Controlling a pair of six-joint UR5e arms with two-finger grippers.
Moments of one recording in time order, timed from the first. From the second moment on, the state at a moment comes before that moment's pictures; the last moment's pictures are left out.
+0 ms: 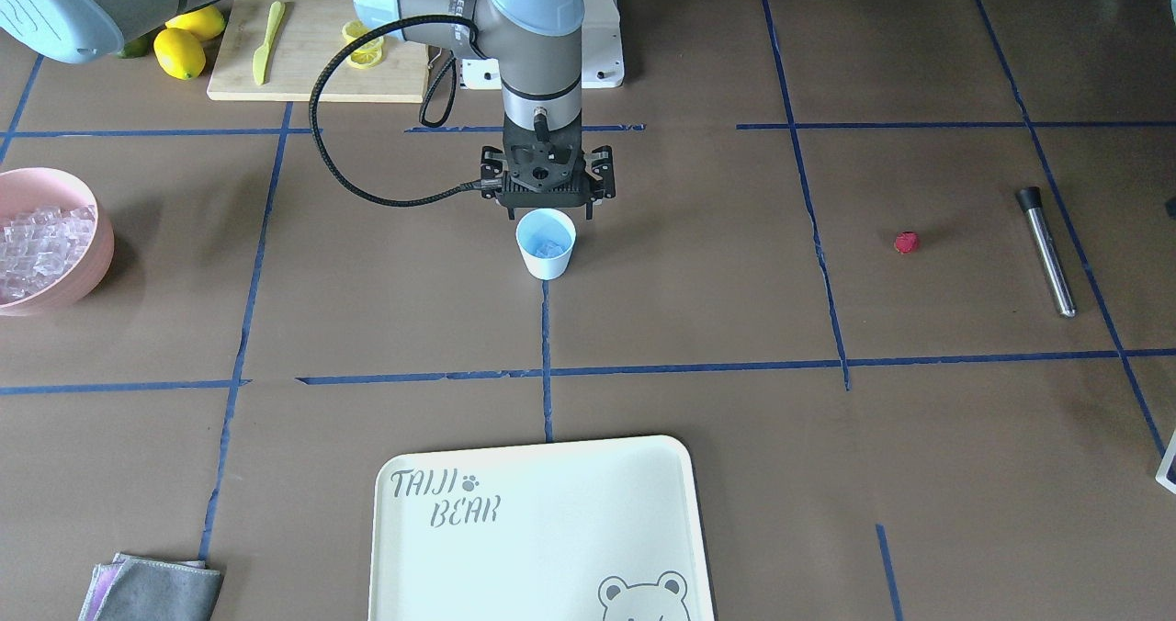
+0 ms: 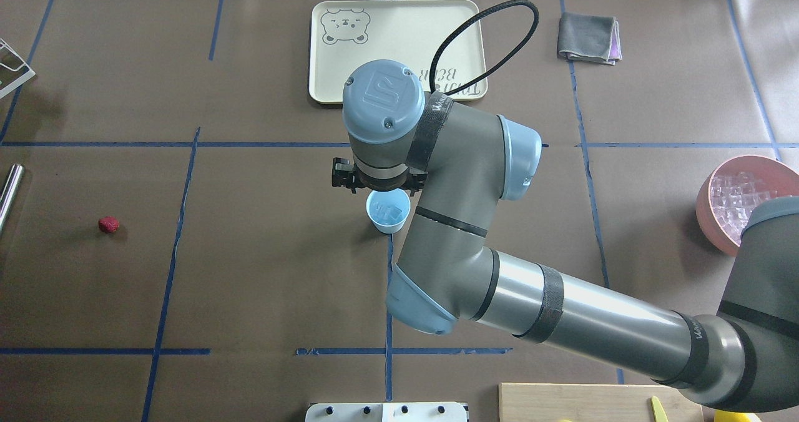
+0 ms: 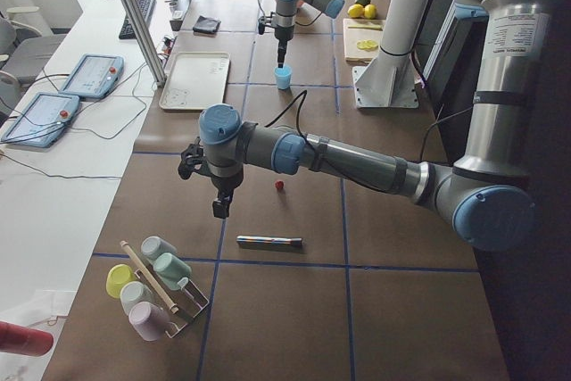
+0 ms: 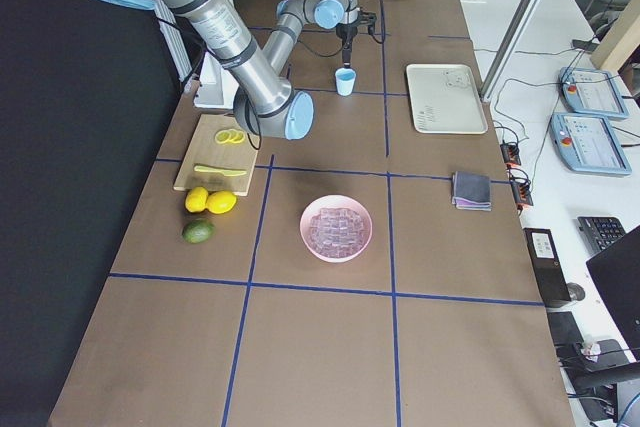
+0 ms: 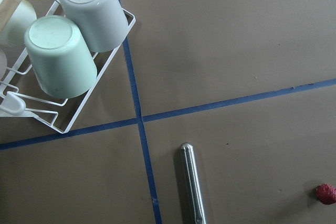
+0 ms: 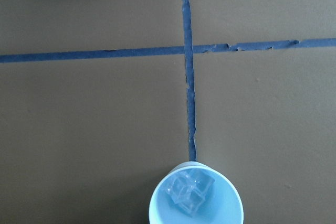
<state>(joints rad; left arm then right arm) -1.43 -1.63 -1.76 -1.65 -2.38 -0.17 0.51 -0.67 1.61 -1.73 1.83 1.26</state>
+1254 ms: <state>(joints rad) -0.83 -1.49 -1.80 -2.23 -1.94 -1.05 0.80 -0.94 1.85 -1.73 2.03 1.01</state>
